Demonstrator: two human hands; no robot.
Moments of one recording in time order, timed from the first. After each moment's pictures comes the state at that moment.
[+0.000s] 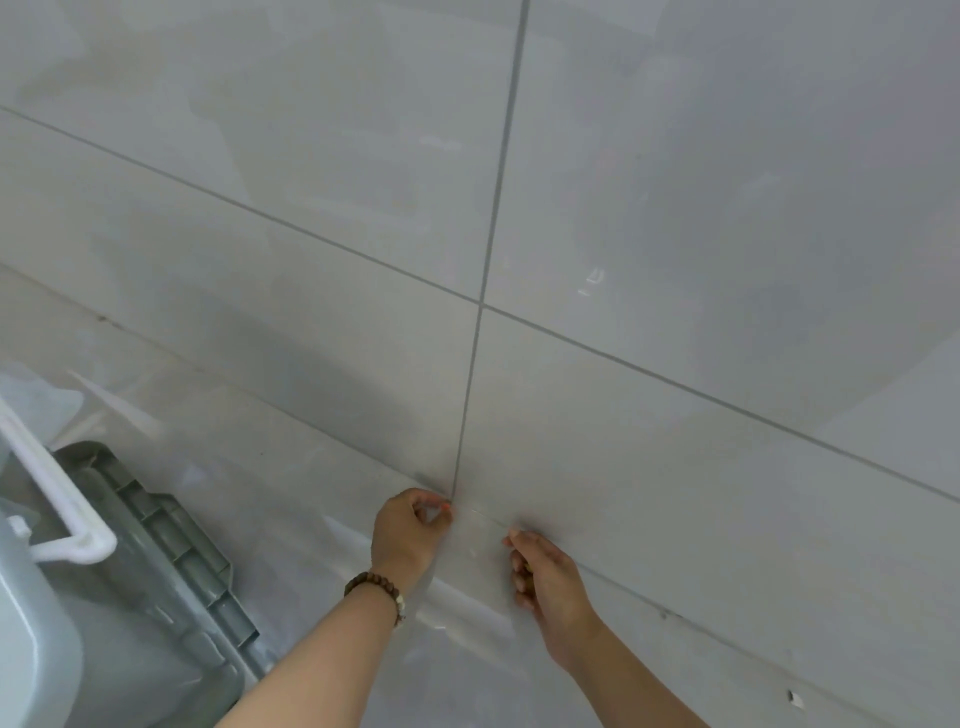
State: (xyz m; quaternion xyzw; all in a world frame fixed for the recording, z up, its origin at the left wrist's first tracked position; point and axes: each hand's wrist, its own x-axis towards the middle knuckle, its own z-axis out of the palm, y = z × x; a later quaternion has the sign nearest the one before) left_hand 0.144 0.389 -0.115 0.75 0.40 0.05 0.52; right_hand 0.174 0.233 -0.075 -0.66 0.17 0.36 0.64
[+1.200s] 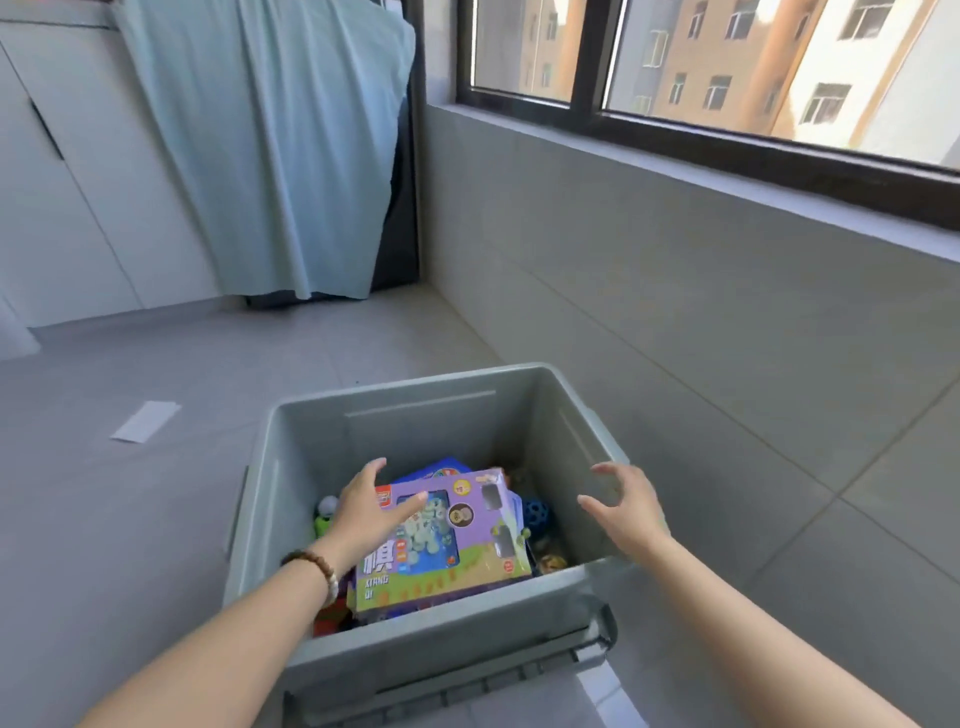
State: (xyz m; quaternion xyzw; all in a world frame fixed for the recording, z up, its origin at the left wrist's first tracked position) left_hand -0.314 0.543 0.188 0.69 0.58 0.17 0.39; right_hand -0.033 0.417 0.190 -0.84 -0.40 0.19 0.31
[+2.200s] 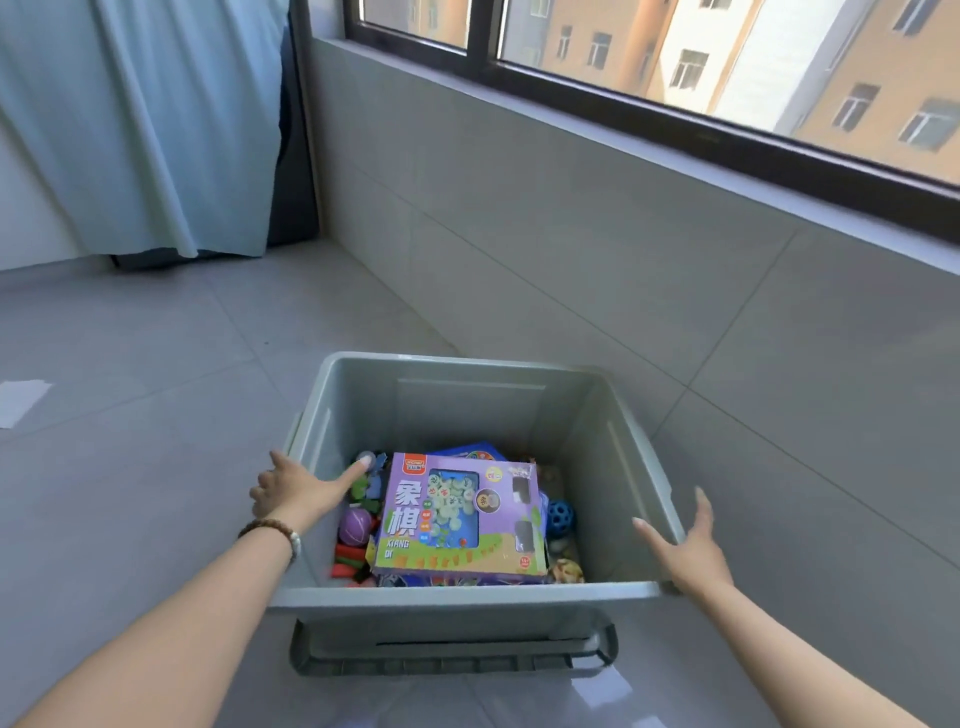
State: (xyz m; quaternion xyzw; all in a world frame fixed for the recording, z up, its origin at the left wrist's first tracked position) left_hand -0.339 0.502 0.178 0.66 0.68 0.06 0.30; right_hand -0.041 0.201 0.180 -0.93 -0.13 0.21 0.28
